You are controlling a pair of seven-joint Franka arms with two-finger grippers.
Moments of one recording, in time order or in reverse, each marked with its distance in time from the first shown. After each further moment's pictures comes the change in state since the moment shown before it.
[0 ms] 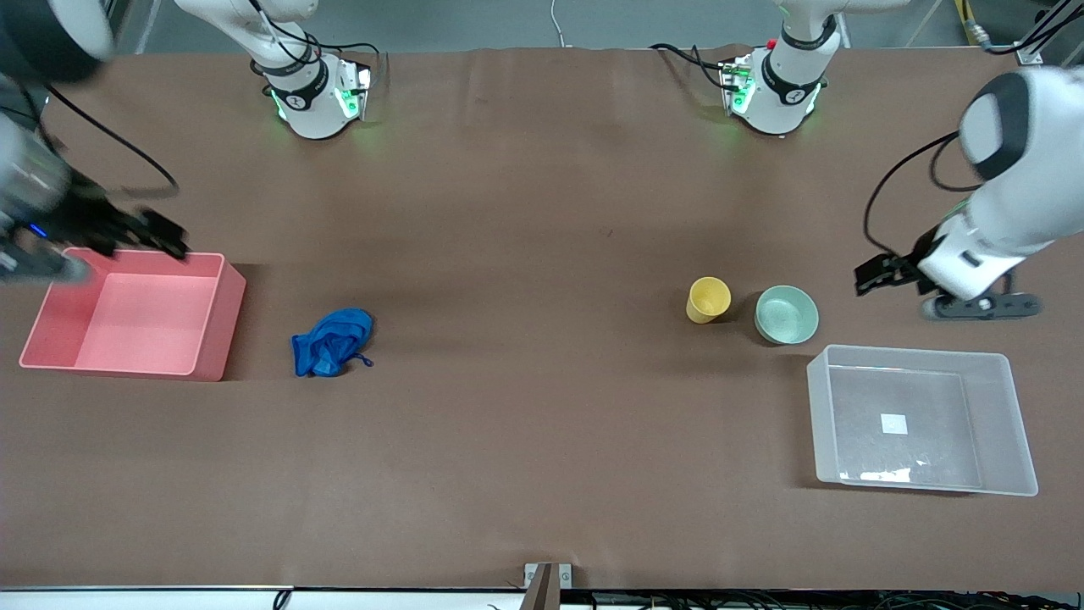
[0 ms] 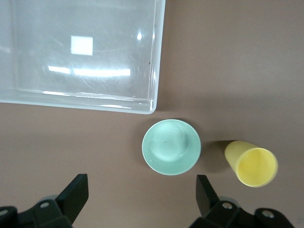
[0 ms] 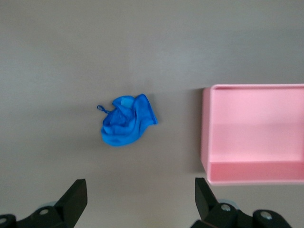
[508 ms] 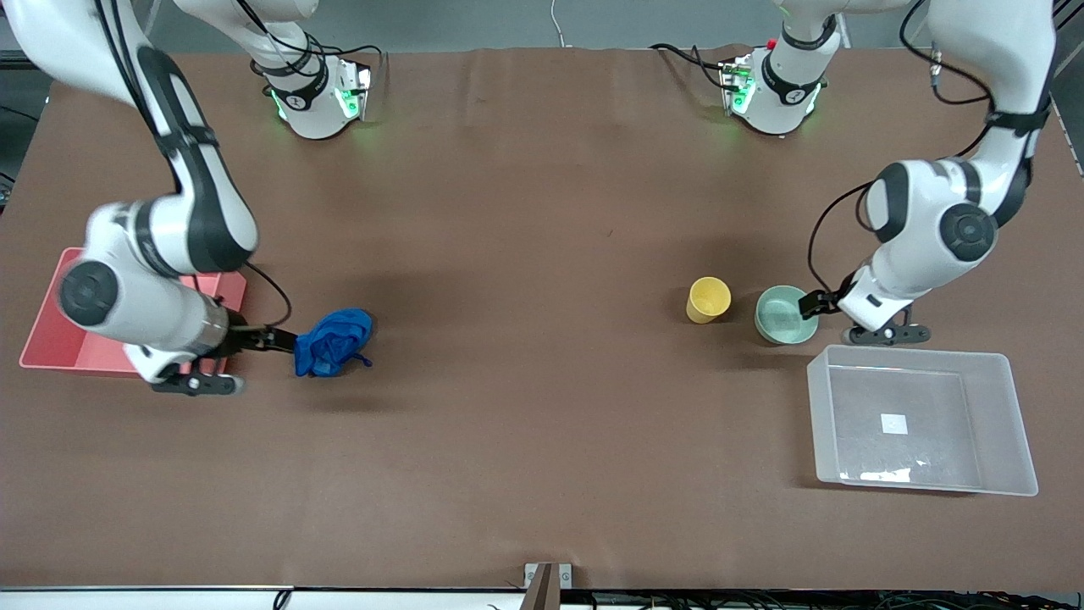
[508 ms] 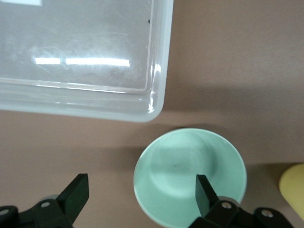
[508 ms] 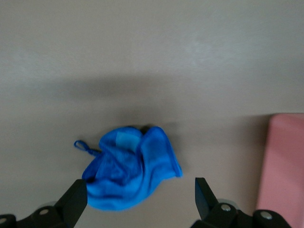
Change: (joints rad) left arm 0.000 0.236 0.000 -0.153 0.000 0.367 -0.002; right arm 0.025 0.324 0.002 -0.134 -0.006 0.414 0.010
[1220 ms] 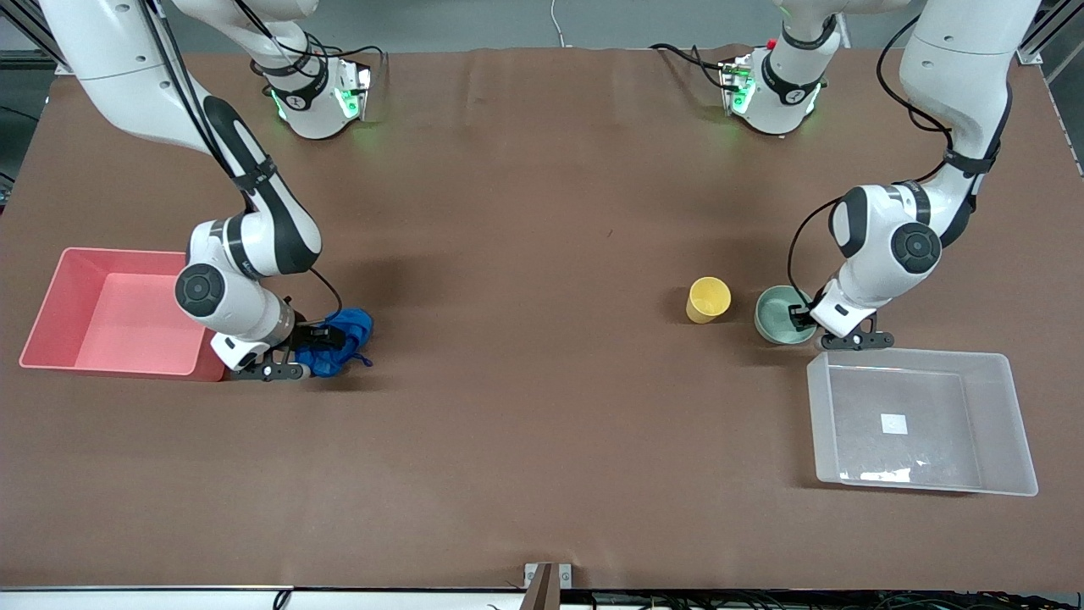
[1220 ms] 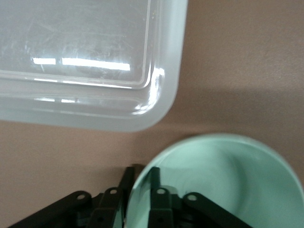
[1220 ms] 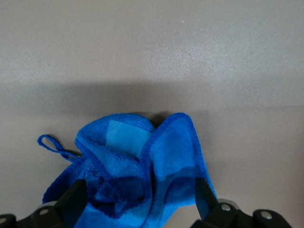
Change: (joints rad) left arm 0.000 0.081 0.000 -0.065 0.000 0.184 -0.003; right arm 0.022 0.035 0.000 -0.233 -0.036 0.314 0.011
